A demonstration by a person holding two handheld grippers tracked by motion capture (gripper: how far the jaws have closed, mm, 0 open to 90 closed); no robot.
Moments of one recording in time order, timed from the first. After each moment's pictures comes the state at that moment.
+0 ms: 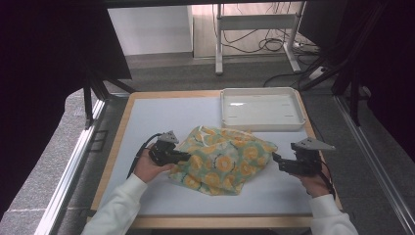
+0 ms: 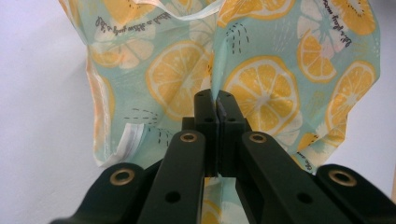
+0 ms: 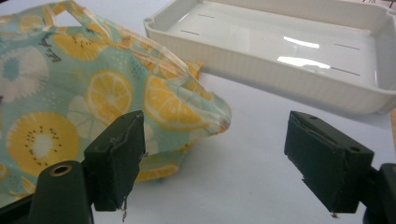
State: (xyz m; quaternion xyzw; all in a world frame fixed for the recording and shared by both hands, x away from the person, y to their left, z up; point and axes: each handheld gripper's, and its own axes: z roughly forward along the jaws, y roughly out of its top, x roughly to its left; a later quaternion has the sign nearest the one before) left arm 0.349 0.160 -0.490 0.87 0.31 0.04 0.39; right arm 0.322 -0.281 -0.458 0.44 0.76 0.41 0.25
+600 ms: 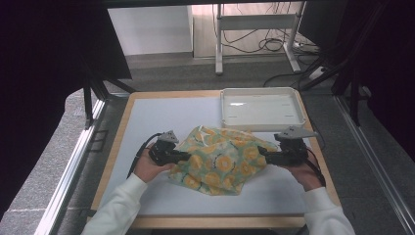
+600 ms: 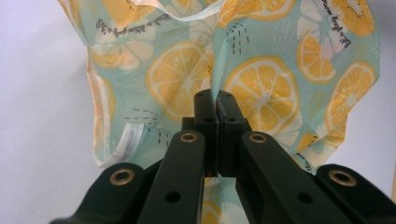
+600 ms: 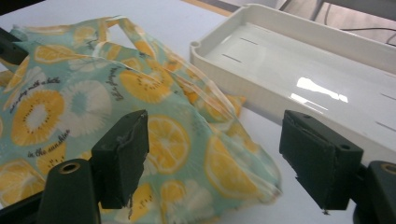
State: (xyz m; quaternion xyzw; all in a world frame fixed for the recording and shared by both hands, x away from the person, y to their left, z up) left arm 0.350 0.160 -0.489 0.87 0.31 0.04 0.39; right arm 0.339 -0.235 -0.429 0.36 0.81 0.40 0.23
